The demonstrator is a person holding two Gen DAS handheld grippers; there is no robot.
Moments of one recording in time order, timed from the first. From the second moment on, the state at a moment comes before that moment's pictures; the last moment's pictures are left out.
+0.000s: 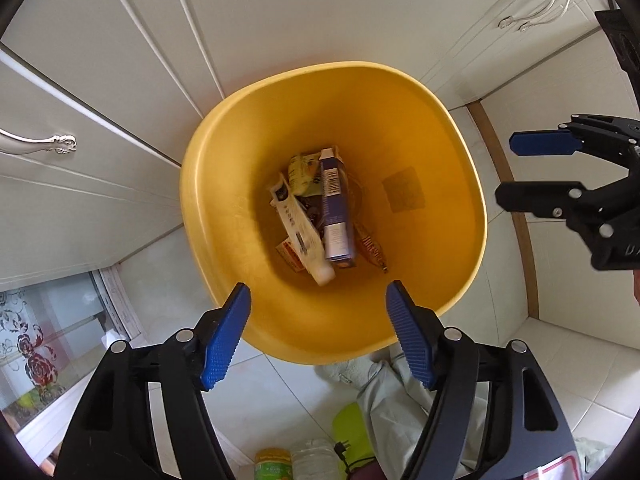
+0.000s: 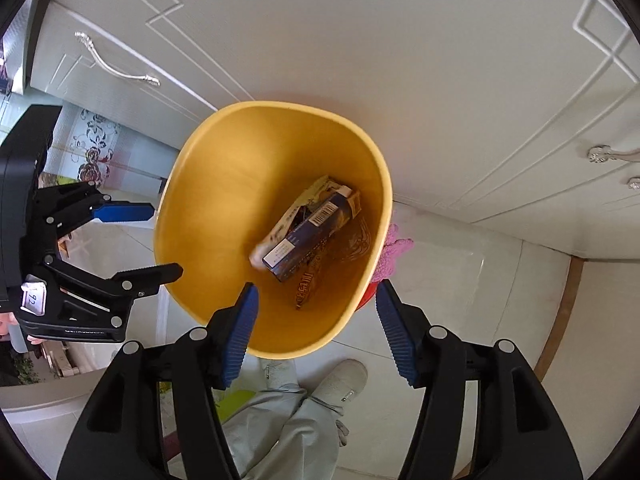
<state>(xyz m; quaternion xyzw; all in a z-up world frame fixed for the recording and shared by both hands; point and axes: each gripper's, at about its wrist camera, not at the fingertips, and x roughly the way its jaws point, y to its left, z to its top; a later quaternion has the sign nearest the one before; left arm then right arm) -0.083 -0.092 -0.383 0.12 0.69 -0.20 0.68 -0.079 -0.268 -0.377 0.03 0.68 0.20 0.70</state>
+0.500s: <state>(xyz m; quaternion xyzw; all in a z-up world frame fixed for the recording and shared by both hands) -0.104 -0.074 -0.335 0.10 0.67 -0.19 0.72 -0.113 -0.276 -0.315 0.07 0.65 0.17 0.74</state>
